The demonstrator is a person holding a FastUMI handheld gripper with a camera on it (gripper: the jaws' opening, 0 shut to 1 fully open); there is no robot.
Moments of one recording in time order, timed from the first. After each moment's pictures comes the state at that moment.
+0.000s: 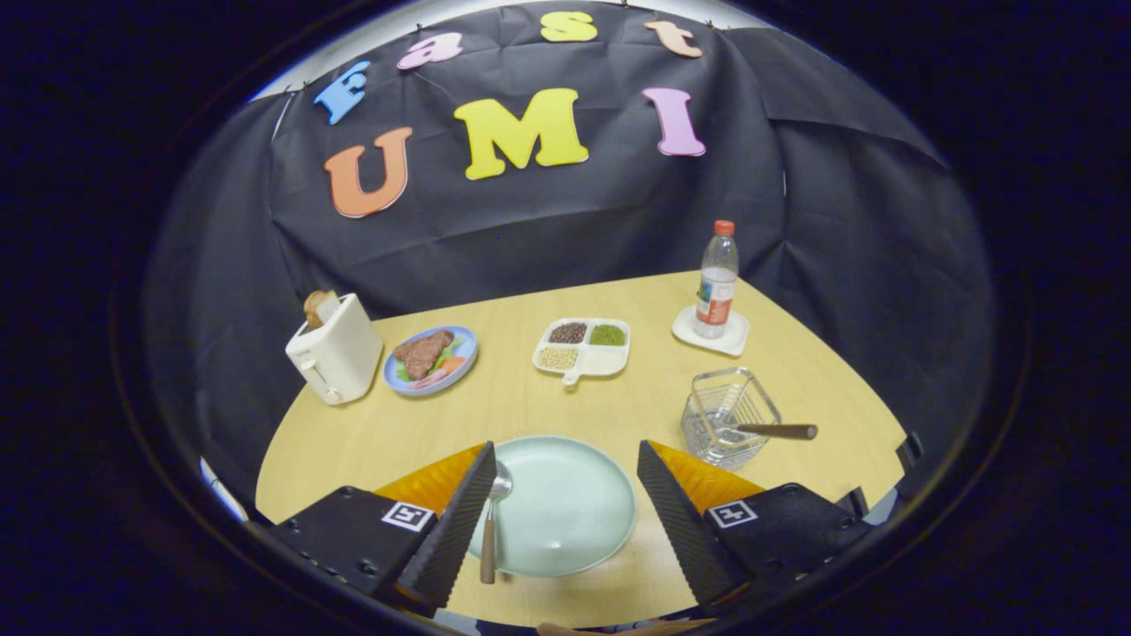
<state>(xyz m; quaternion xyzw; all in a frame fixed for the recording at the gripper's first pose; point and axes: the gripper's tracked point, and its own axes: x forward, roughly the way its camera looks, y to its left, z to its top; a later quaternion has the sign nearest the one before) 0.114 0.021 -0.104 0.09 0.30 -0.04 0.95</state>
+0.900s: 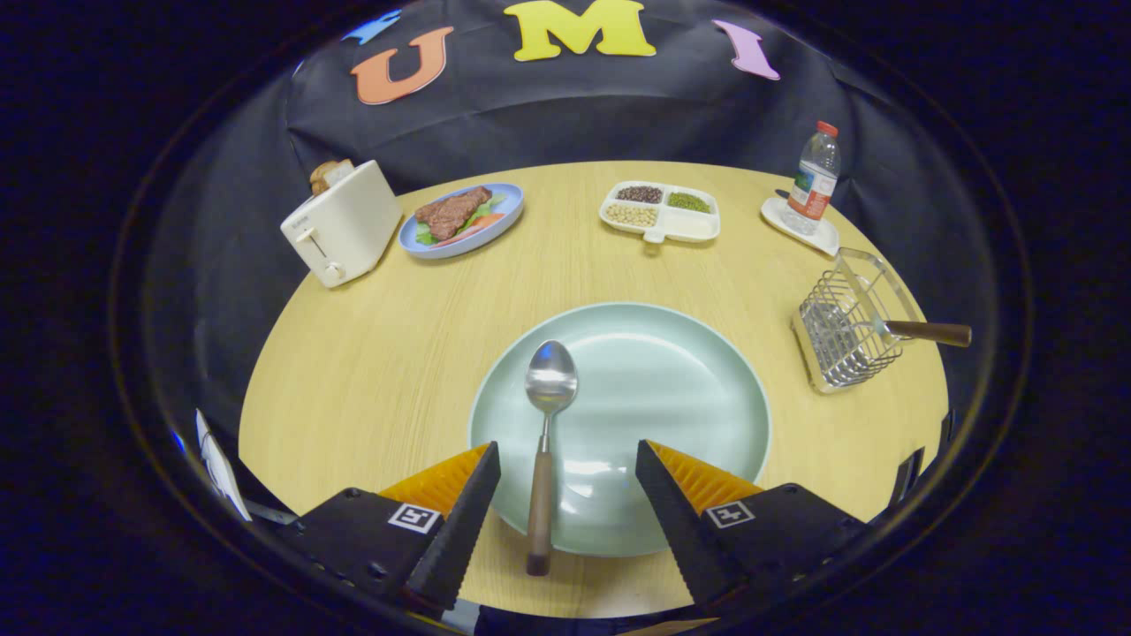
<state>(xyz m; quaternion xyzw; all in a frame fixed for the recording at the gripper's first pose) 0.103 0.097 -0.217 0.05 0.47 0.02 0.88</state>
